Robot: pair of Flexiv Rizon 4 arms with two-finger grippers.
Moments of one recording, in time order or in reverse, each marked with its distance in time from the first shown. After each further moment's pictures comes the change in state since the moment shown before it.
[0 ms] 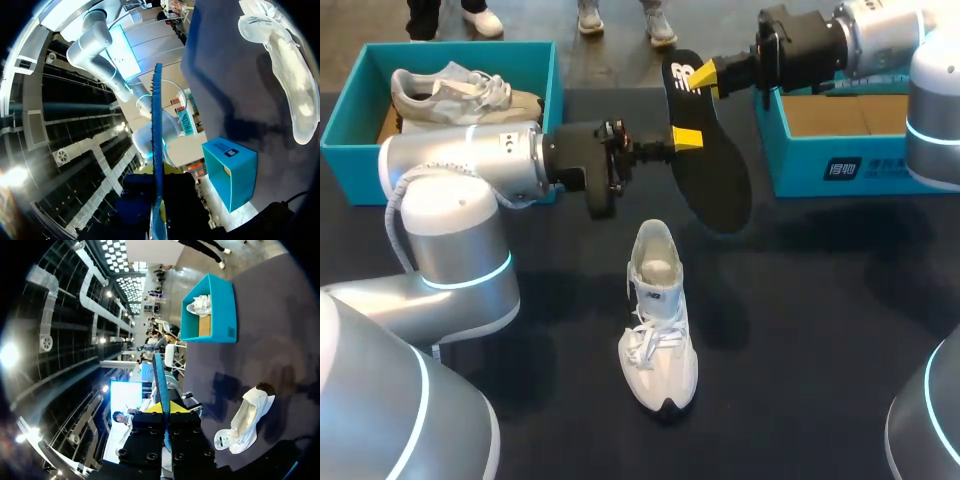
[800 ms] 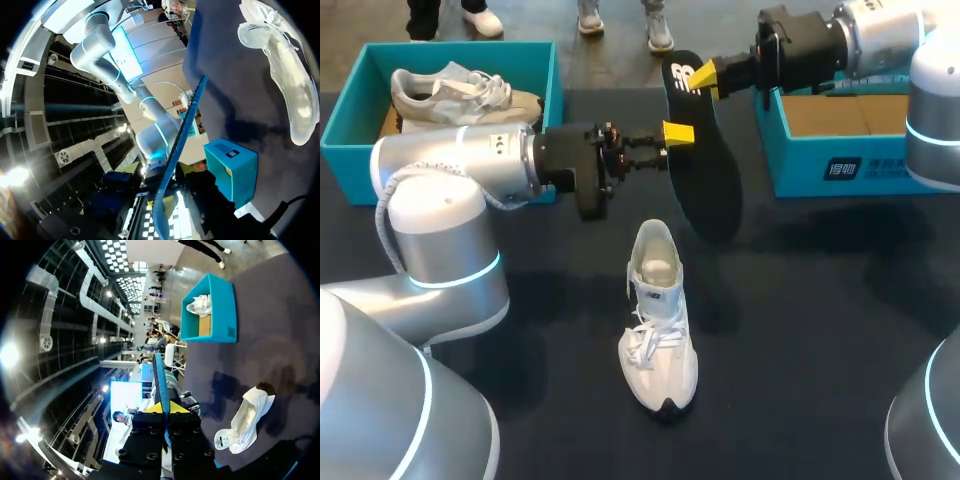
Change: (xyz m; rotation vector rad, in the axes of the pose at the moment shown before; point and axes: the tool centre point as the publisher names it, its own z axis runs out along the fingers) left arm -0.006 -0.004 -0.010 0.014 -0.019 0.001; right arm 0.000 -0.001 0.000 0.001 0.000 0.000
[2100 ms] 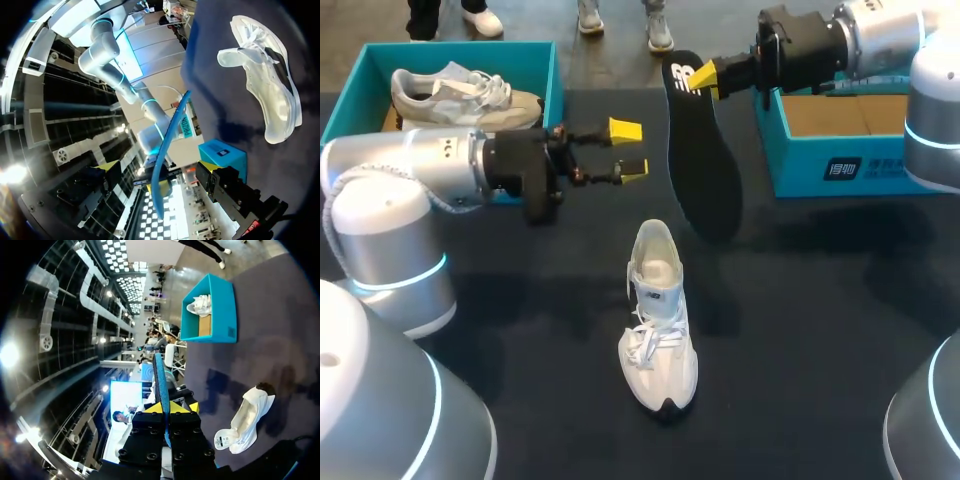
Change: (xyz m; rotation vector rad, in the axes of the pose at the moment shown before) left arm 0.003 0.000 -0.057 0.009 0.015 -0.021; right arm 0.000 -0.001 0.000 -0.002 0.000 -0.001
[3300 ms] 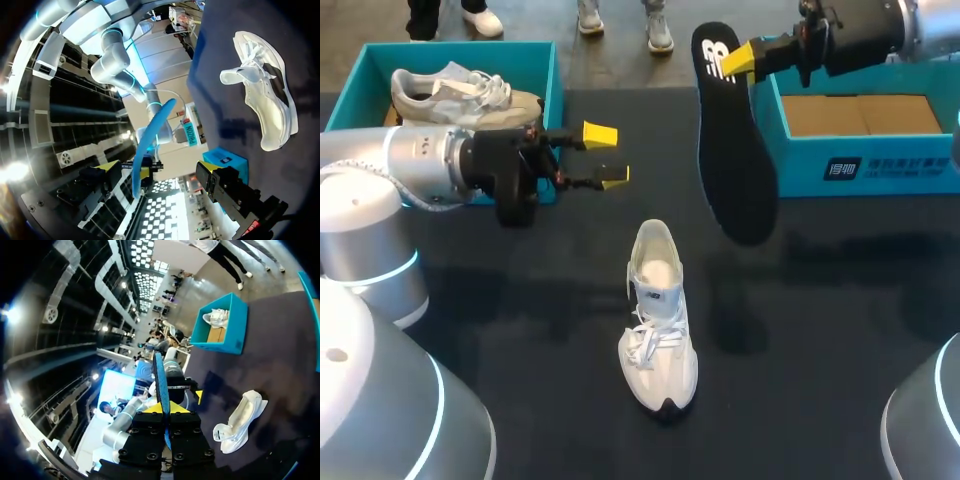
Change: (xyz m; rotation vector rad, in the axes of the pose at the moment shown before) left arm -0.014 -0.013 -0.030 0.070 -0.048 -0.021; right arm 0.048 -0.051 -0.031 -0.046 -0.054 -0.226
